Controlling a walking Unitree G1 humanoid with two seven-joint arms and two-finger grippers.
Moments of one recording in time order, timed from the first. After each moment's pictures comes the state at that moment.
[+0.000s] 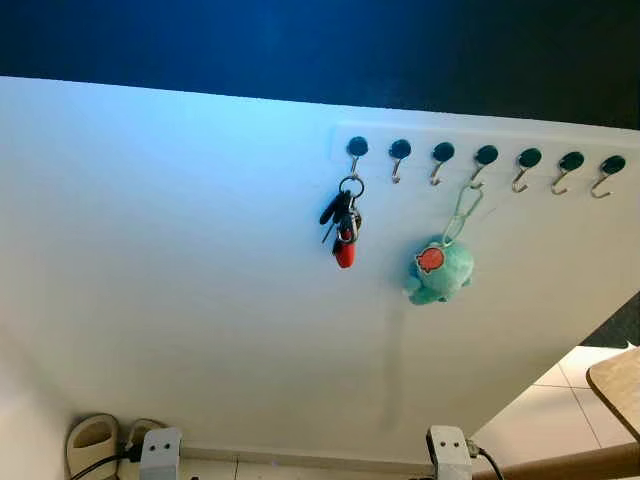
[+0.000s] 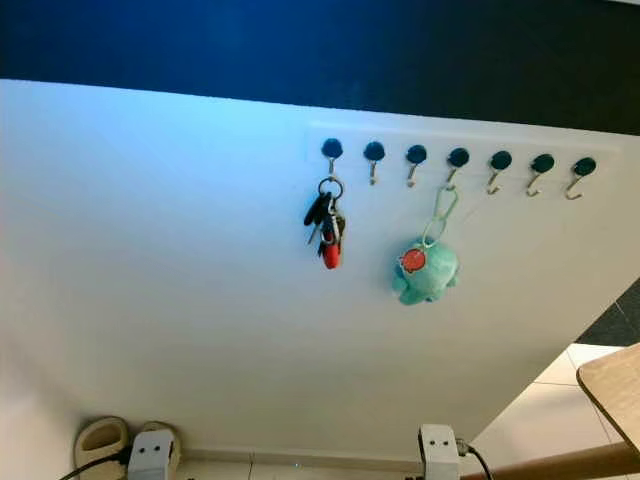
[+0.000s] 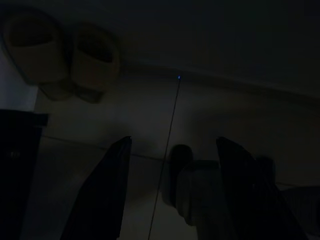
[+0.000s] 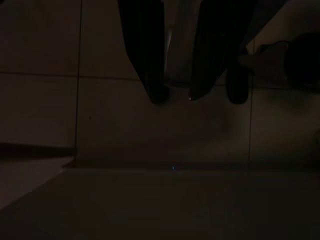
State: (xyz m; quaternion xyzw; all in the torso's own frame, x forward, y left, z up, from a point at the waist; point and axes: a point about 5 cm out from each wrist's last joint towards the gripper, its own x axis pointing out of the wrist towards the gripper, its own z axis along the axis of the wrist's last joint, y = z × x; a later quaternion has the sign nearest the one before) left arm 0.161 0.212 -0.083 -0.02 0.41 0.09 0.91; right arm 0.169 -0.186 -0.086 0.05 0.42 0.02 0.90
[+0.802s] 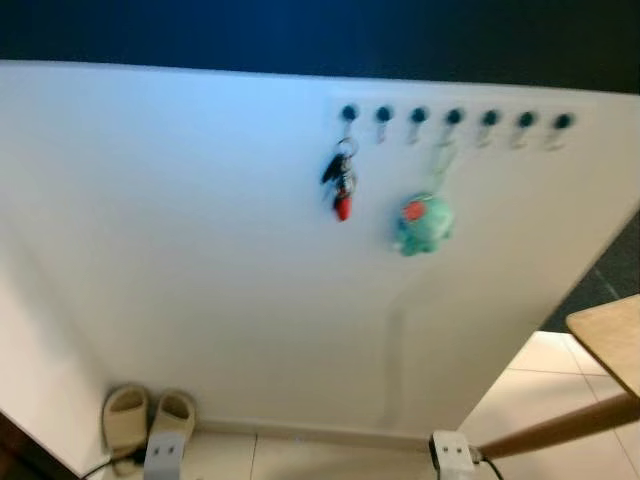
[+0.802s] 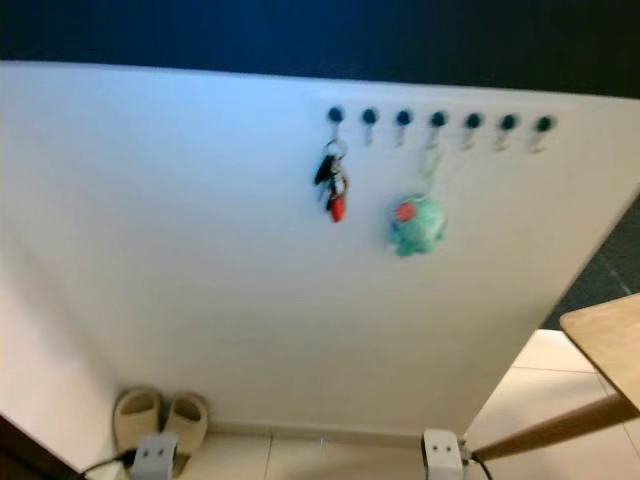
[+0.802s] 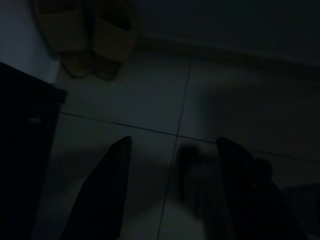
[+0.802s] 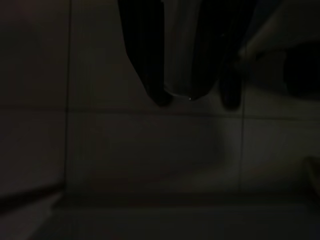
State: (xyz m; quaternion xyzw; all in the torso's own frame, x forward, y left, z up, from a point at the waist) left arm 0.164 0.207 -0.083 -0.01 0.41 0.06 0.91; right arm 0.164 -0.190 -0.089 0.06 0.44 0.00 0.90
